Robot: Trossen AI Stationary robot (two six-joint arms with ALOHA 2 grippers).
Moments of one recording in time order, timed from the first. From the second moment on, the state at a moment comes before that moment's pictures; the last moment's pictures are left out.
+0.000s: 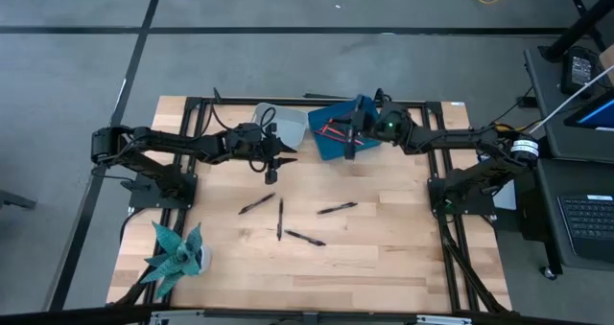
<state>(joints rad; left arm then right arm) 0.28 1.35 0.62 0.32 0.11 0.19 -0.42 1.41 0.69 0.65 -0.16 -0.24</state>
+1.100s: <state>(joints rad) 0.28 1.35 0.62 0.32 0.11 0.19 -0.43 1.29 0.69 0.33 0.15 -0.34</state>
